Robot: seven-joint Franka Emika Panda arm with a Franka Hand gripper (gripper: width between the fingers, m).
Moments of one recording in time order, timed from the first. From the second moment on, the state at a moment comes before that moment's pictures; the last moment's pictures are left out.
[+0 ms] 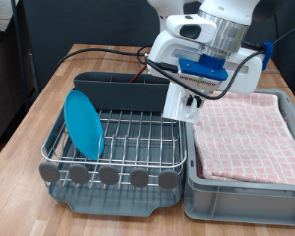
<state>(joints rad) 0.78 0.26 -0.72 -1.99 -0.14 2.35 0.78</state>
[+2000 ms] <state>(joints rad) 0.63 0.48 -0.61 -1.80 -0.01 2.42 0.72</state>
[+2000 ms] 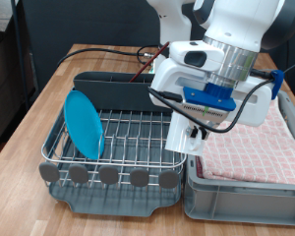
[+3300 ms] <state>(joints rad) 0.39 0.66 -0.46 -1.57 0.13 2.24 0.60</state>
